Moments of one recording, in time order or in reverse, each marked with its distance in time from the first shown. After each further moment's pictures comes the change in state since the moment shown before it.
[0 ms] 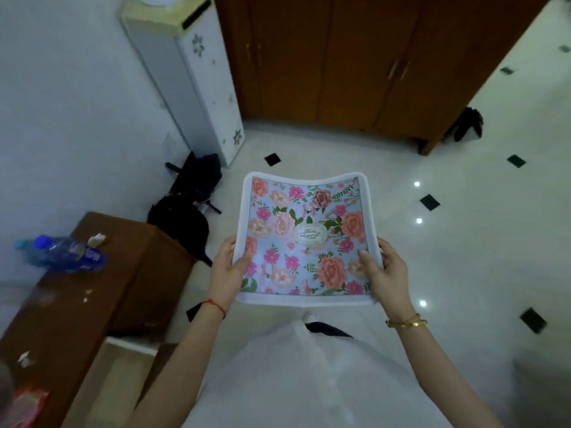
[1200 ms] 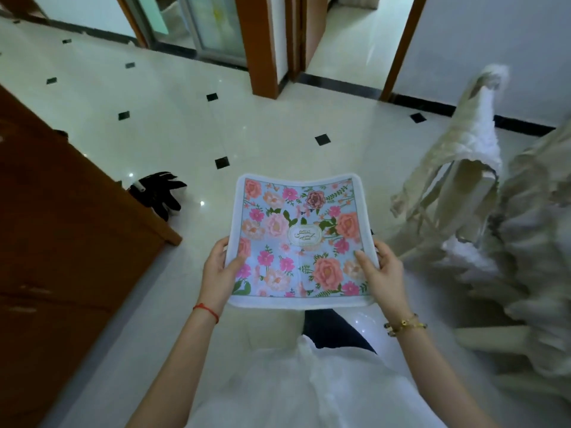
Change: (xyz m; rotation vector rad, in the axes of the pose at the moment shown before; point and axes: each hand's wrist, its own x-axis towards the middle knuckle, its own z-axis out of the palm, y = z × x) left_hand 0.277 0.197 0.813 0.363 -1.233 0.135; right_hand 0.282 0.059 -0.462 0.373 1.275 0.269
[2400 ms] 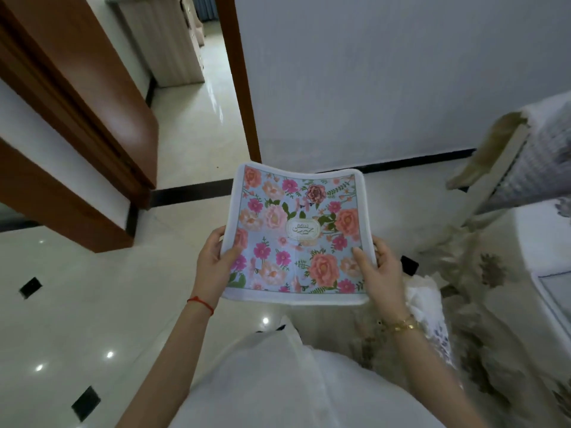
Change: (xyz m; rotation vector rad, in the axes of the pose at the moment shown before) left_hand 0.671 0.322 0.617 0.108 -0.580 0.180; right_hand 0.738 -0.171 -0.248 0.084 0.623 -0.058
